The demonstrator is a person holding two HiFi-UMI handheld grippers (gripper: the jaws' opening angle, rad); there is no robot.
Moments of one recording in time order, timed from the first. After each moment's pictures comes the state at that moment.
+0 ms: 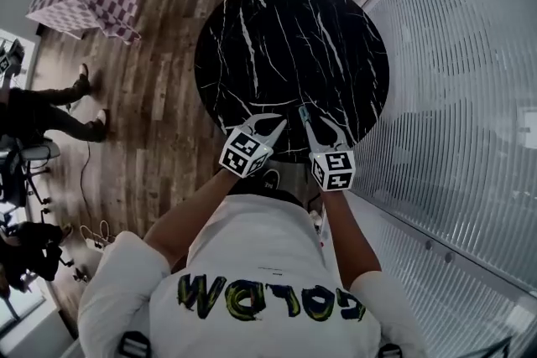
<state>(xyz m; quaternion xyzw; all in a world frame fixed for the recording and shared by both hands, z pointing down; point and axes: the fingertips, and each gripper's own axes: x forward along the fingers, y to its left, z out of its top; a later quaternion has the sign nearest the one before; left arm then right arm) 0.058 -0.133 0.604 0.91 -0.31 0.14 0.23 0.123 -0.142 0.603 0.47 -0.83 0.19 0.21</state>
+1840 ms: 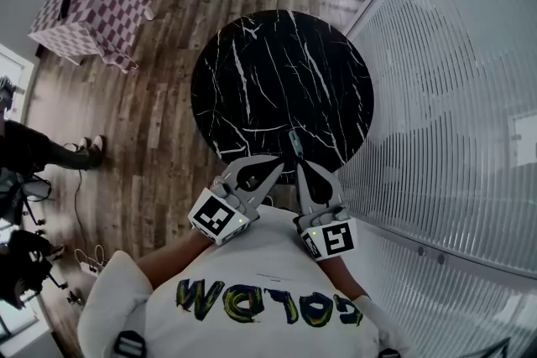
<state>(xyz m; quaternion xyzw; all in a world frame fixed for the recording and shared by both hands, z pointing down) 0.046 -0.063 0.382 0.95 -0.30 -0.03 0.10 0.077 -0.065 0.383 0.47 -0.88 0.05 0.03</state>
